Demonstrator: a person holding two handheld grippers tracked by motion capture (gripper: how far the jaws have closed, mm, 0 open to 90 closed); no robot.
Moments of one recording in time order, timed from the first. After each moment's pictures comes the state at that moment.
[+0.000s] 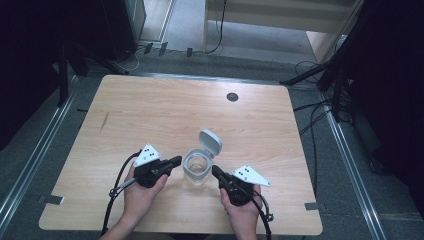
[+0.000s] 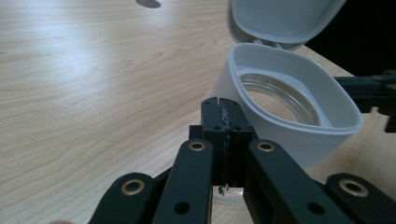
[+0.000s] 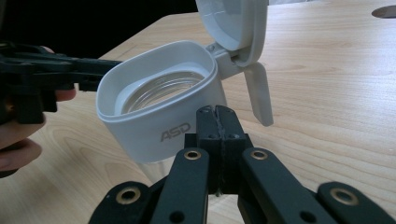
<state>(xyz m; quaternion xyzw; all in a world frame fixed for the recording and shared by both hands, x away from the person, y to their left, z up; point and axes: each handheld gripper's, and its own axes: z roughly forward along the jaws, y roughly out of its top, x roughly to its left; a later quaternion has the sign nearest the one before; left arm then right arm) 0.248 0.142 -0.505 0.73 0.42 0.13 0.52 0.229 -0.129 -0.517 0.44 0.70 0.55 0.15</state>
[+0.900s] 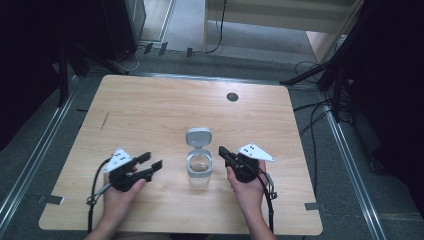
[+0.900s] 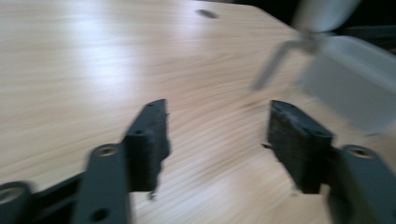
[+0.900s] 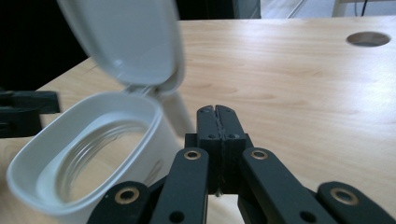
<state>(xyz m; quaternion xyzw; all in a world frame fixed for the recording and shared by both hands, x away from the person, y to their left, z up) 0.238 0.213 -0.527 0.69 0.47 0.17 0.53 0.285 -0.143 -0.498 0.44 0.71 0.53 0.16</state>
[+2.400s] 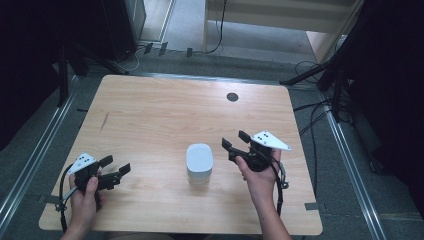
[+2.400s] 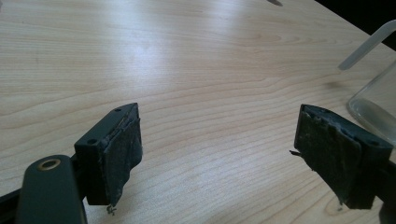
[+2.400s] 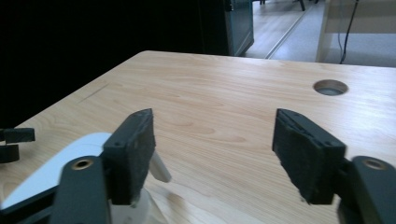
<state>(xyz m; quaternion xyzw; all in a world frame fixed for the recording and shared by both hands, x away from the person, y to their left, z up) 0.230 0.297 -0.553 0.66 0.53 0.18 0.50 0.299 -0.166 -0.461 0.42 0.69 0.55 0.19</state>
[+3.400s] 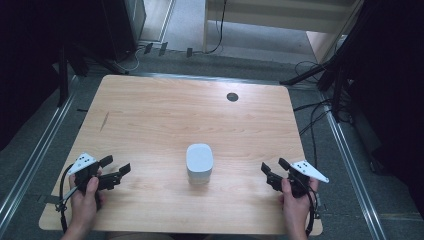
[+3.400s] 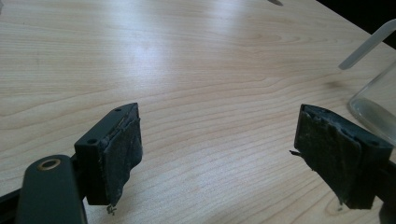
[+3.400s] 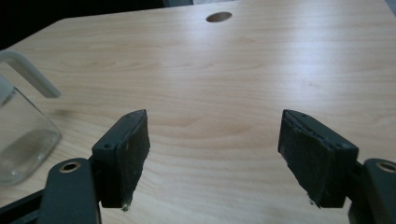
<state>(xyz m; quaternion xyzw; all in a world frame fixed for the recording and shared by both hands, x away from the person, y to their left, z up) 0.230 0.297 -0.553 0.66 0.53 0.18 0.50 0.259 -0.280 -0.525 0.51 0.67 0.49 0.22</state>
